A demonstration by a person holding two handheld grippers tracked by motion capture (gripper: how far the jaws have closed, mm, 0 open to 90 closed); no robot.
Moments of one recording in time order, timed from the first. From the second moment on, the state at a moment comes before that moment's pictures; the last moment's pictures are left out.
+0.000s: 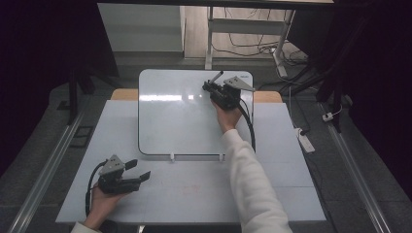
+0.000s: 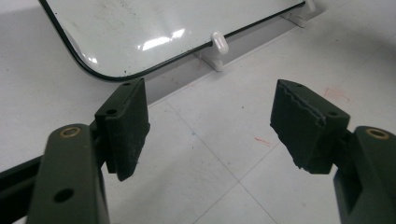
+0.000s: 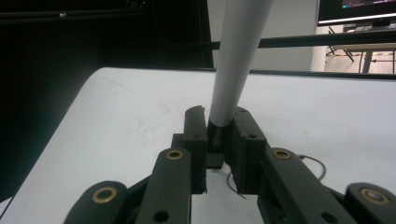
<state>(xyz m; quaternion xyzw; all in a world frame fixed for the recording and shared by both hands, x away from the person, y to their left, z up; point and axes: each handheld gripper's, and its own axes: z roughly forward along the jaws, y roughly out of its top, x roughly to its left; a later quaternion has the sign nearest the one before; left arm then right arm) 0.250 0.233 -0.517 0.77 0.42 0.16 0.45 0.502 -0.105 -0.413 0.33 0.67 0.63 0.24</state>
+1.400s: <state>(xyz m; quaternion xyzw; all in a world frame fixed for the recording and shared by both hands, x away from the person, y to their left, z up) 0.250 0.234 -0.516 0.77 0.42 0.16 0.45 0.501 -0.150 -0.412 0.38 0.62 0.63 0.26</state>
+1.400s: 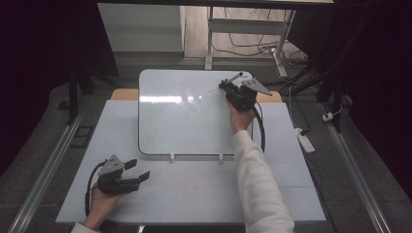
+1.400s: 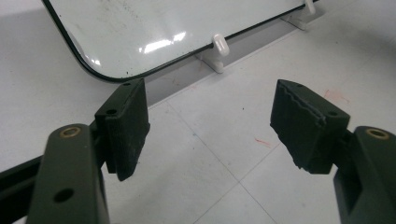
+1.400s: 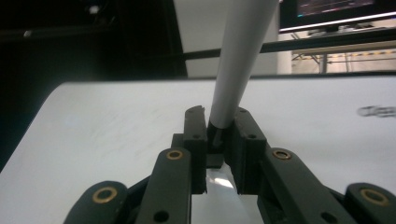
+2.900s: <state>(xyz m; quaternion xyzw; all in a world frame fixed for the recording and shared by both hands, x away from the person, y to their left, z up) 0.251 0.235 -0.517 0.77 0.42 0.16 0.45 0.472 -0.142 -0.410 0.32 0.67 0.64 0.20</state>
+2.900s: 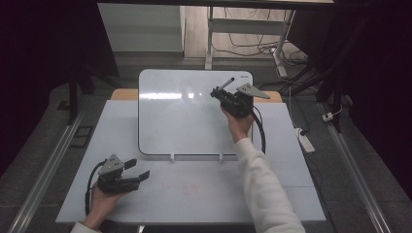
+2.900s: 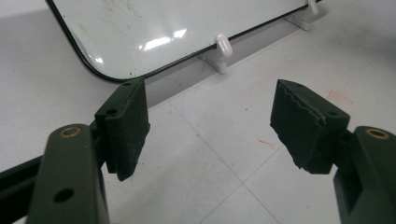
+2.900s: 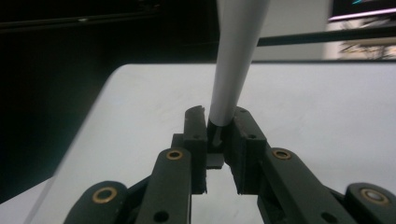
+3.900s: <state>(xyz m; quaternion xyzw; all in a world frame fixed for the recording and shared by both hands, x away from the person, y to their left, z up) 0.277 0.163 -0.452 0.79 0.30 0.19 0.50 0.349 -0.219 -0.458 0.26 0.78 0.56 0.08</state>
